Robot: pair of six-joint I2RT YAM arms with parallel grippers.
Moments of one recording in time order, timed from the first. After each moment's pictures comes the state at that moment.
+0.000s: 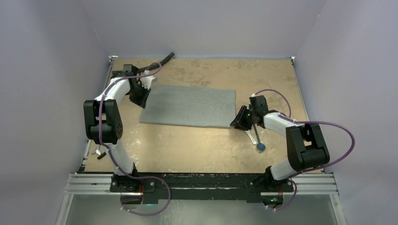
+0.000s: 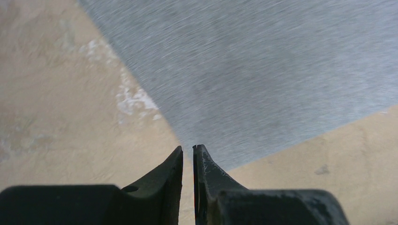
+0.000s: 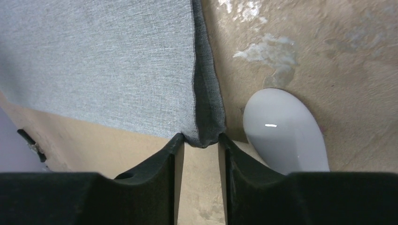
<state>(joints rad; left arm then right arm) 0.02 1.87 1.42 -0.84 0.24 0.51 0.21 1.52 0.70 -0.21 -0.33 0.70</state>
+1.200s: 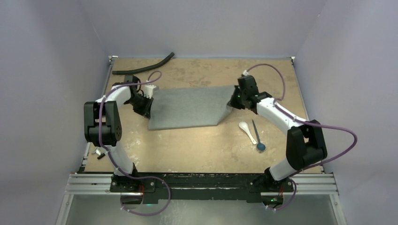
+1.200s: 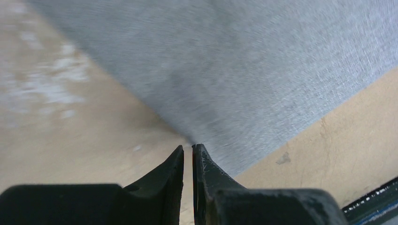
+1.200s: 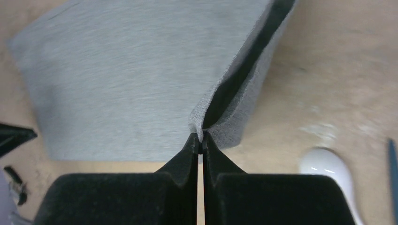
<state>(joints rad) 0.03 1.84 1.21 -0.78 0.37 0.47 0.34 1.53 1.03 -0.37 -0.01 0.67</state>
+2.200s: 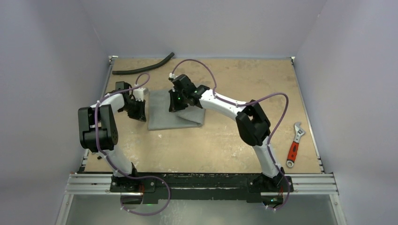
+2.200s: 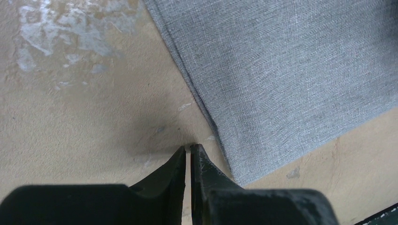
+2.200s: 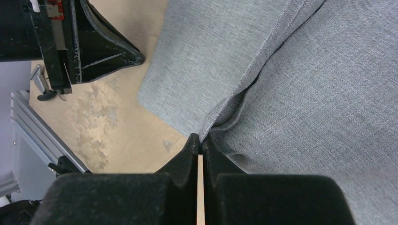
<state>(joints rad) 0.15 1.77 1.06 -0.61 0.38 0.33 0.83 2.15 1.79 -0.44 -0.17 0.55</state>
